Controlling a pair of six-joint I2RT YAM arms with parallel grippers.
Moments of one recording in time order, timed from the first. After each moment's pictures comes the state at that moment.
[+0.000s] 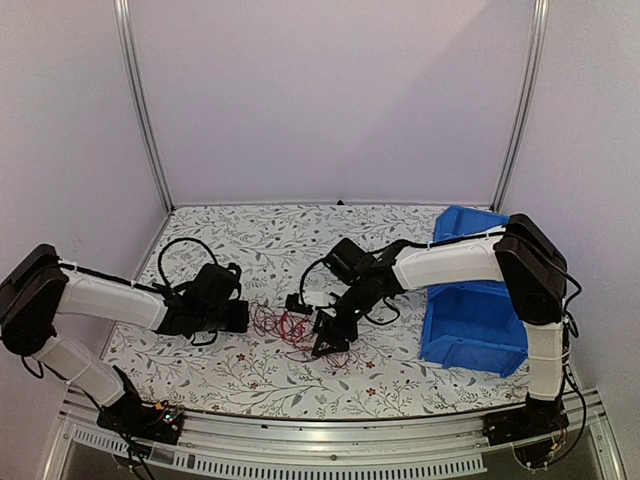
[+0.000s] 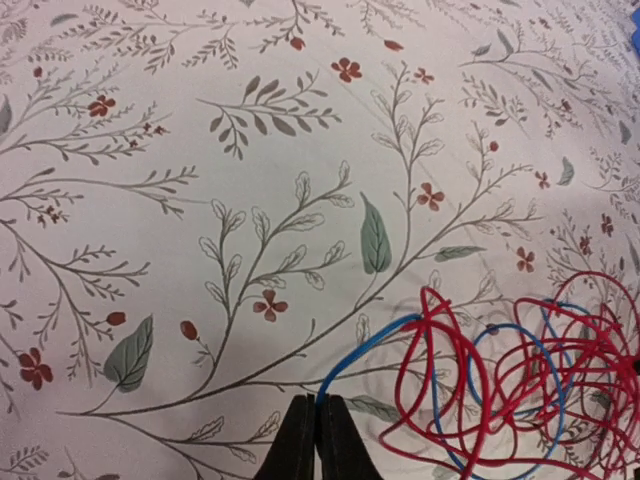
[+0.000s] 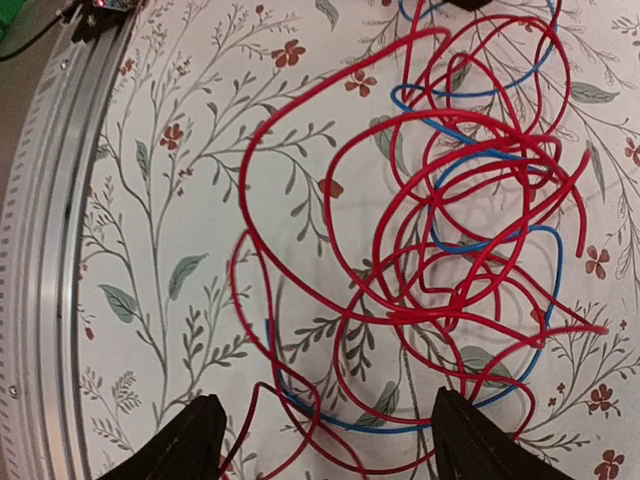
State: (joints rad) left arm -0.74 1.50 0.55 0.05 -0.26 -0.57; right arm 0.95 2.06 1.43 -0.46 -0.52 -0.43
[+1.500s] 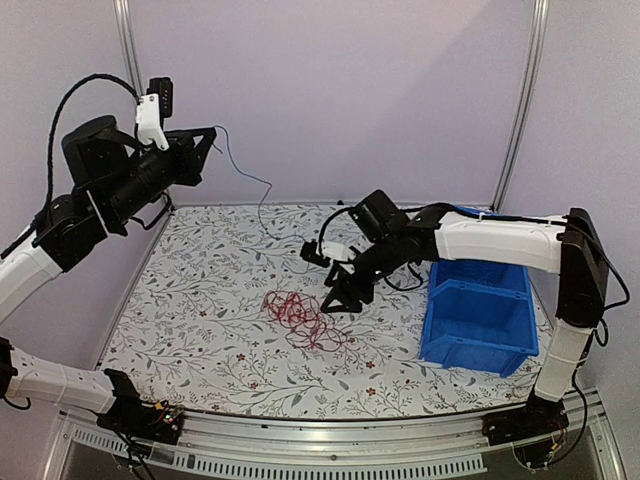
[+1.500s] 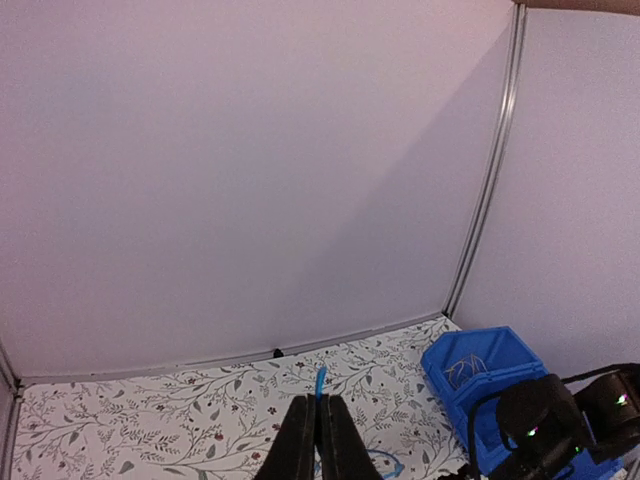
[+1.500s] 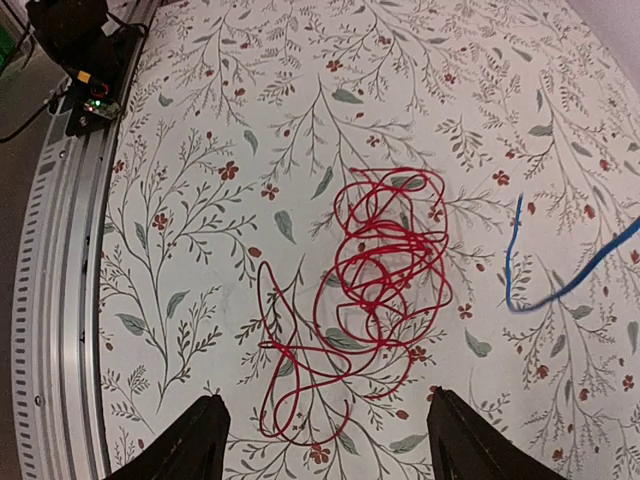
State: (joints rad) left arm -0.80 1.06 1.26 -0.13 -0.35 -0.15; right arm 0.88 1.87 1.45 -0.52 -0.42 -0.42
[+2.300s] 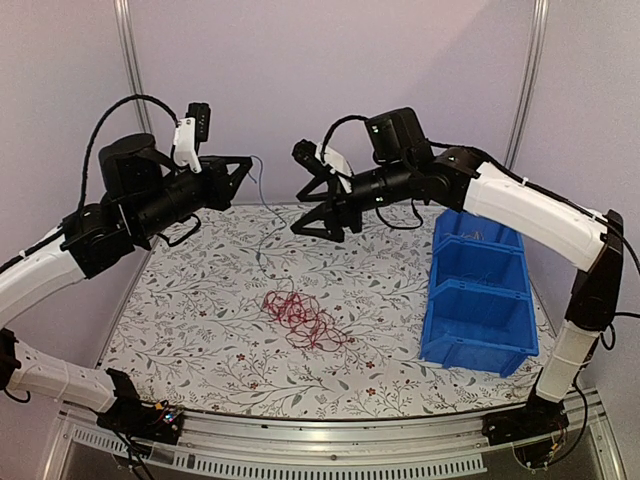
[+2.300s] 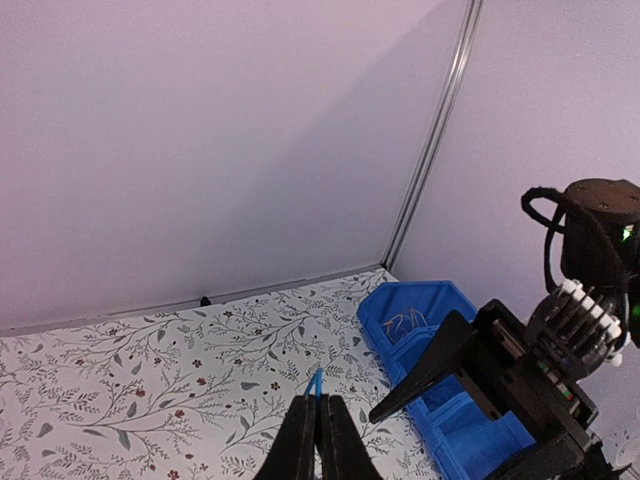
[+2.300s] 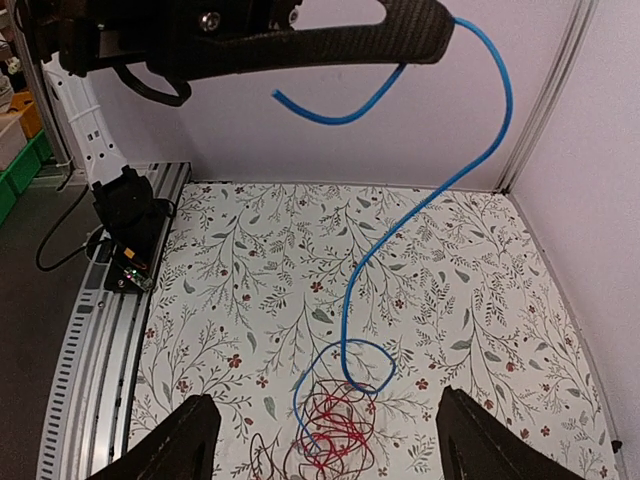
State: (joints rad) left arm -0.85 1.12 1.17 -0.09 -0.24 -0.28; right arm 0.88 1.78 1.81 -0.51 -0.53 -0.37
